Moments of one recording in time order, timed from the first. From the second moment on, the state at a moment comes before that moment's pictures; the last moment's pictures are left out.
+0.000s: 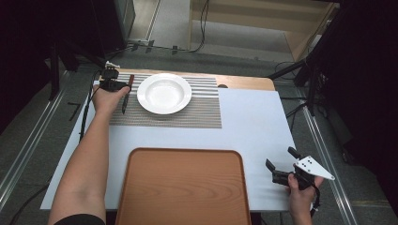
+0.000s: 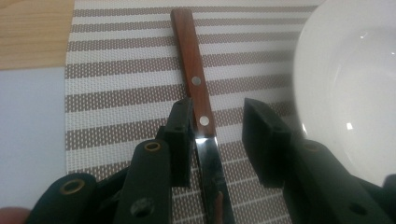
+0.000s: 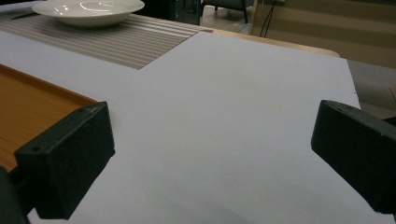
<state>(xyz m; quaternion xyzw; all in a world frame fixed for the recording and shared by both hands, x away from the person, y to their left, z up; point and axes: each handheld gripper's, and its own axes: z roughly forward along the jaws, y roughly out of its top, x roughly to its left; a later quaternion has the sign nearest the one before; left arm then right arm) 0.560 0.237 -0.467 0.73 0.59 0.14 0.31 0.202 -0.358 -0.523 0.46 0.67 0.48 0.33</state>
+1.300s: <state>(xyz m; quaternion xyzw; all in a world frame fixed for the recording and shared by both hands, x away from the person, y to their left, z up) 0.565 0.222 -0.473 0.75 0.59 0.17 0.25 0.202 -0.358 -0.523 0.46 0.67 0.48 0.33</state>
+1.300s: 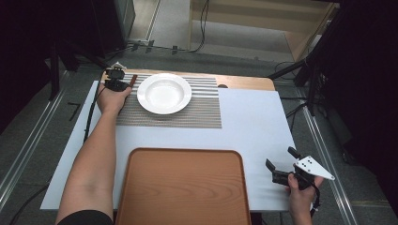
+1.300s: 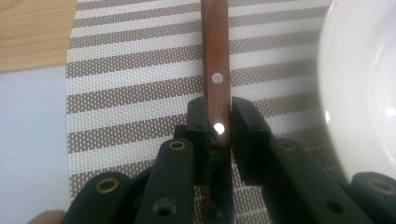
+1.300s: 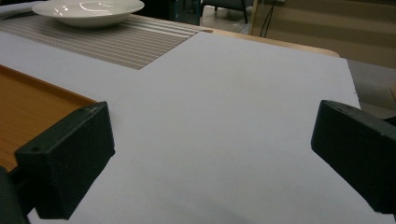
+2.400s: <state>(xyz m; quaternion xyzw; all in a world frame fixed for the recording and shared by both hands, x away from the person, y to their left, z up) 0.495 0.232 -0.432 0.77 0.54 0.15 0.31 0.202 -0.356 -0.523 0.46 0.67 0.47 0.33</state>
